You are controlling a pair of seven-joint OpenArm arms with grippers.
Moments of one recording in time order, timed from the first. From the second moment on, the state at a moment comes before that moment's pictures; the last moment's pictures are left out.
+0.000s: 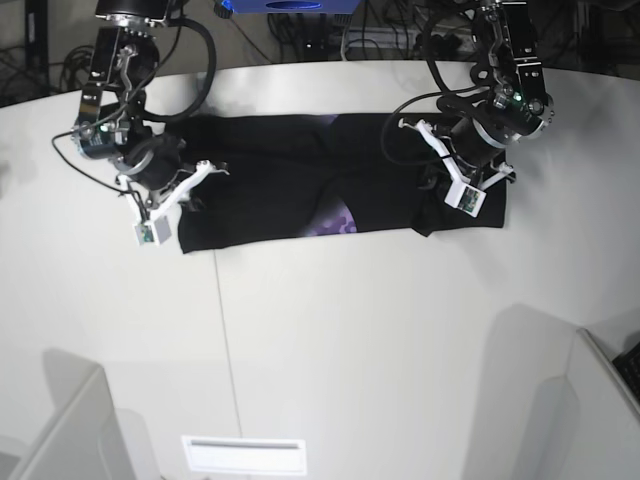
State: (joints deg) left arm 18.9 -5.3 -14.3 108.3 -17.8 -34.0 49.9; right arm -11.2 2.9 11.8 107.5 25.4 15.4 -63.3
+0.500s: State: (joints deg) left arm 18.3 -4.1 -14.3 108.5 -17.8 -34.0 54.0; right arm -11.2 2.9 11.8 107.5 25.4 15.4 -63.3
